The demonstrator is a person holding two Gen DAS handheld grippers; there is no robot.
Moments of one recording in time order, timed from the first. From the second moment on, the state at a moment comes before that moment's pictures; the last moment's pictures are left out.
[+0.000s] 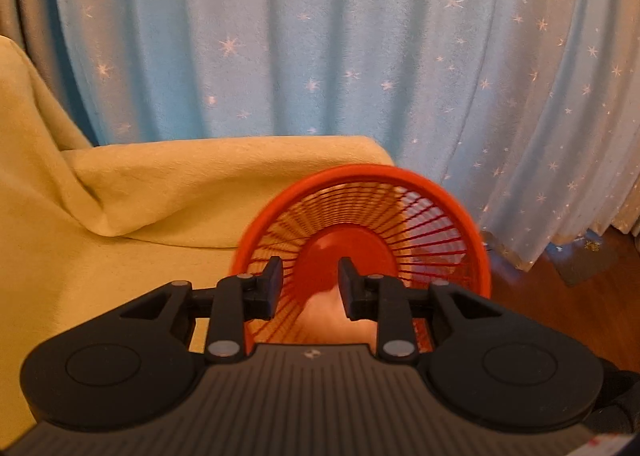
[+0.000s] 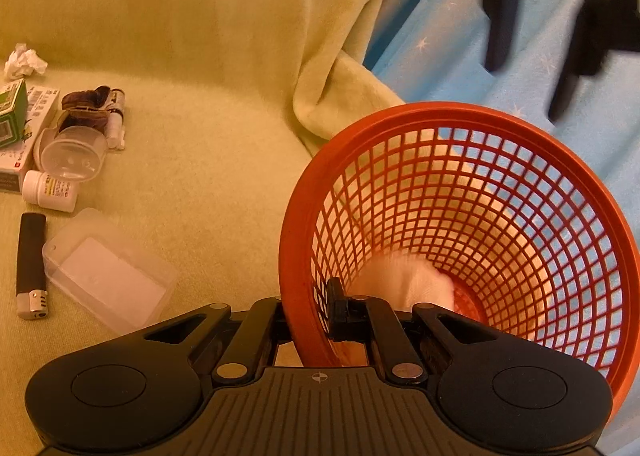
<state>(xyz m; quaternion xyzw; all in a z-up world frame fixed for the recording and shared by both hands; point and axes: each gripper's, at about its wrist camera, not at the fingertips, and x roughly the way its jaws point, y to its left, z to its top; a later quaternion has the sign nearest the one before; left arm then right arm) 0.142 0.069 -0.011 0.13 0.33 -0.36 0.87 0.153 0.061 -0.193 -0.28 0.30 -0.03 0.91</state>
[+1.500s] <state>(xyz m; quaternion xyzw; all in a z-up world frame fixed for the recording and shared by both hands) 0.080 0.308 -0.174 0.15 0.51 -0.10 0.84 0.151 0.057 -0.191 -0.27 0.30 -0.02 0.91</state>
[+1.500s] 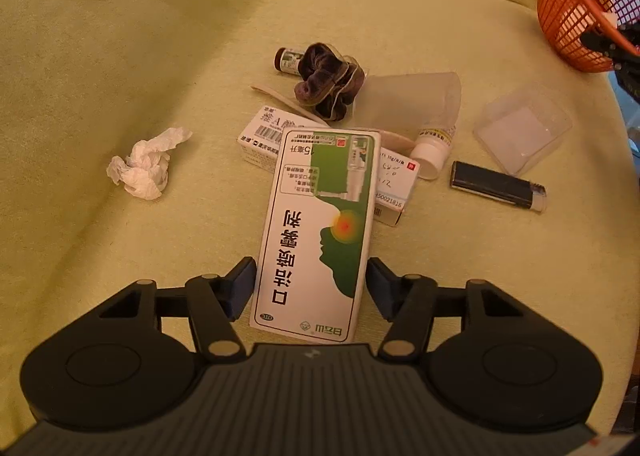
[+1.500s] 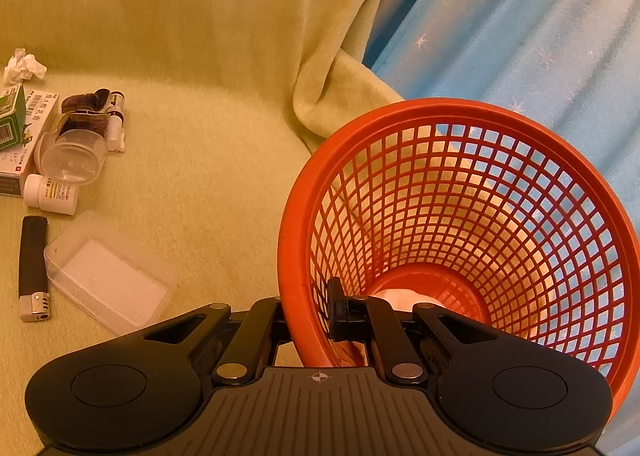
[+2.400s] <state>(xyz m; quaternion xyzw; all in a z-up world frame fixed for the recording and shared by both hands) 0.088 0.275 -0.152 0.14 0.46 -0.12 0.87 0.150 0.058 -0.191 -0.28 0.30 -0.02 0.91</state>
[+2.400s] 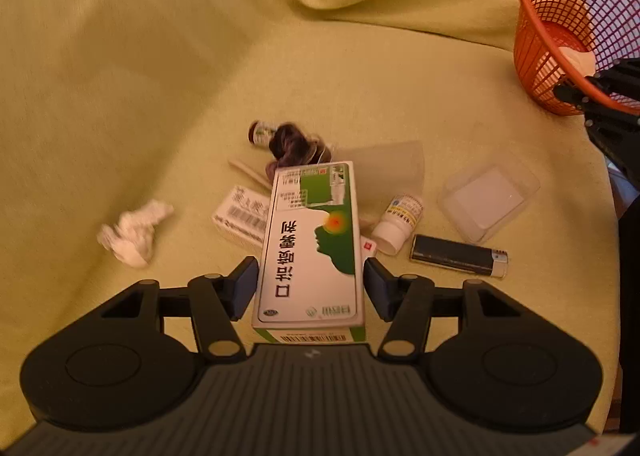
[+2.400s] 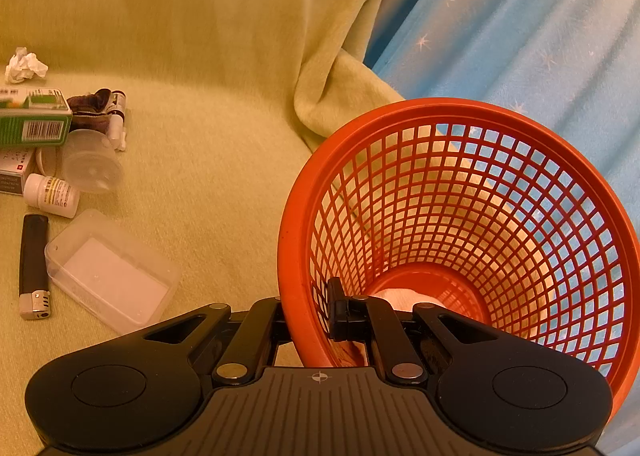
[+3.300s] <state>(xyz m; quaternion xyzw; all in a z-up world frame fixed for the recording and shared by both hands) 0.085 0.268 -0.112 0.16 0.43 -0.14 0.88 0.148 0.058 -0.192 -0.28 0.30 -0.02 0.91</state>
